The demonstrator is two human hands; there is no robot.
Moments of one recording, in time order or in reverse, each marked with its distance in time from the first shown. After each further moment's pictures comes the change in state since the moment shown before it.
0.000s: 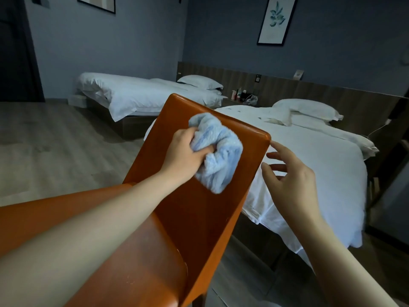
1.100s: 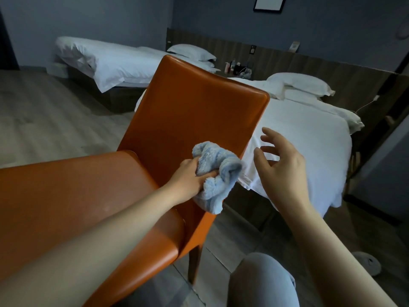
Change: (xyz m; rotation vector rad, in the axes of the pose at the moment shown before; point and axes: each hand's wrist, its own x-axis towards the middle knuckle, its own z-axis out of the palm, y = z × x) left_hand -0.109 -0.046 0.036 -0.142 -0.477 -0.278; right_hand -0.060 0.000 0.002 0.002 -0.014 0.033
